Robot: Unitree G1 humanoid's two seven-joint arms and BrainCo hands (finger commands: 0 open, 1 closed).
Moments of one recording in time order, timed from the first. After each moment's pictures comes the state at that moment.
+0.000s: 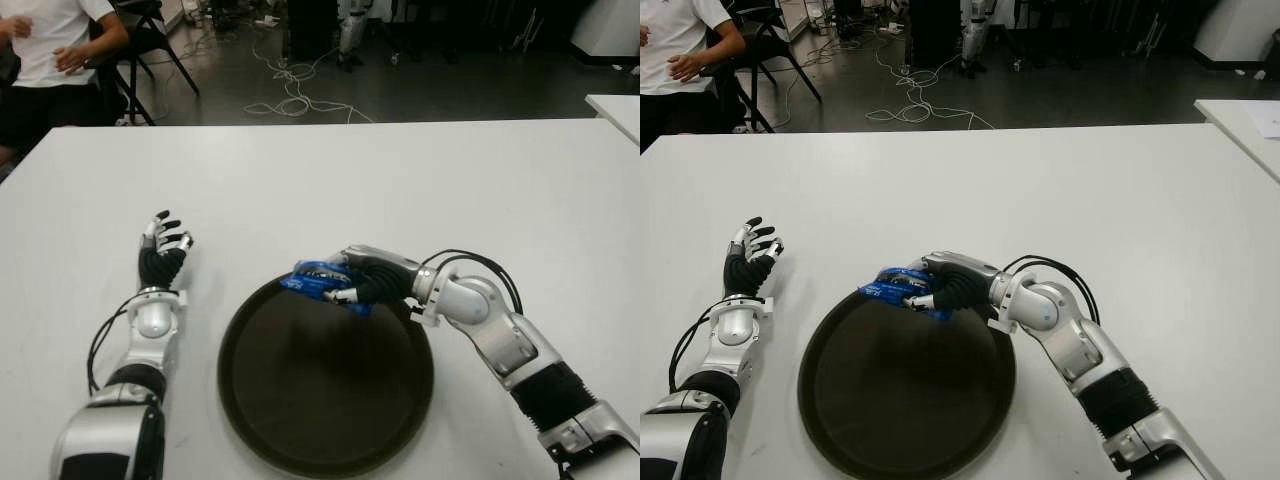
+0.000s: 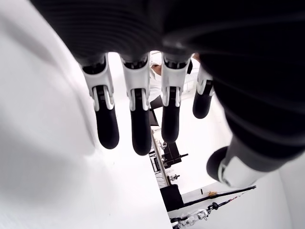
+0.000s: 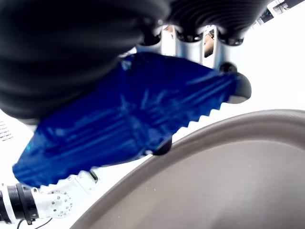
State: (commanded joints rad) left arm -0.53 0.21 0.12 1.23 0.10 -0.59 0.29; right arm -0.37 -0.31 0.43 0.20 -0.34 -0.30 0.48
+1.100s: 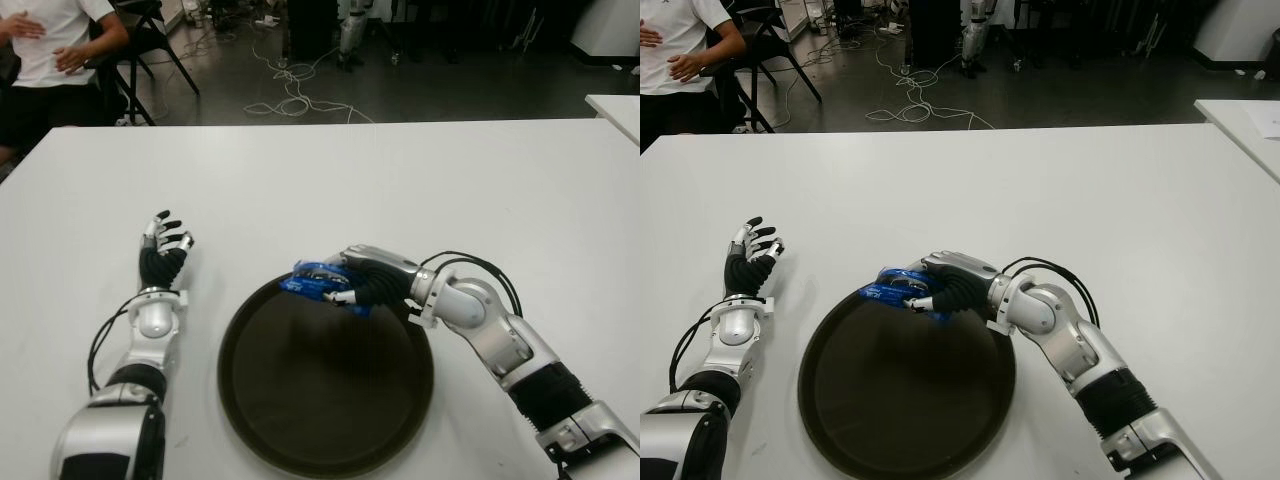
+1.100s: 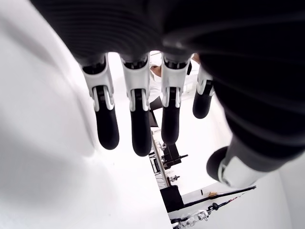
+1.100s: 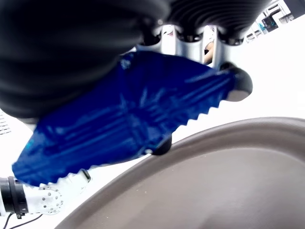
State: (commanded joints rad) left arm -0.53 0.21 0.11 1.23 0.10 -0.60 0.29; right arm -0.38 -0.30 0.43 0.26 -0.35 -0.39 0.45
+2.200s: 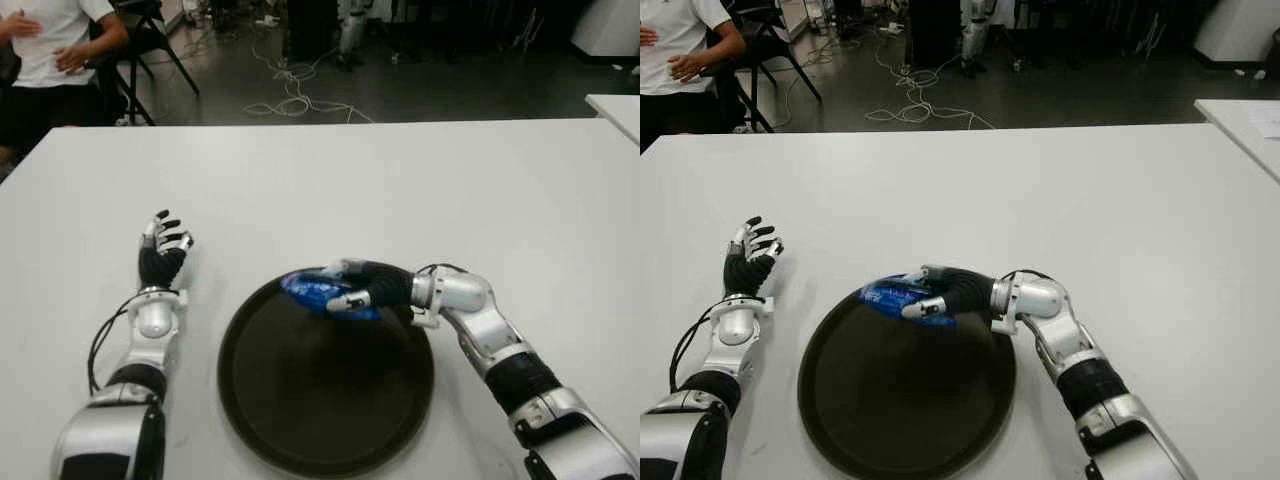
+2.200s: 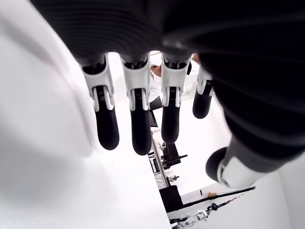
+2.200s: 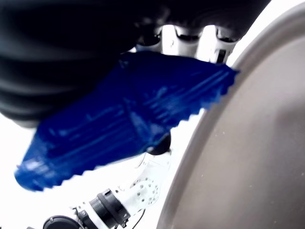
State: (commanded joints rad) left arm -0.53 0.21 0.12 1.23 0.09 -0.59 0.29; right arm -0.46 -0.17 0.32 0.55 0.11 -0.41 0.94
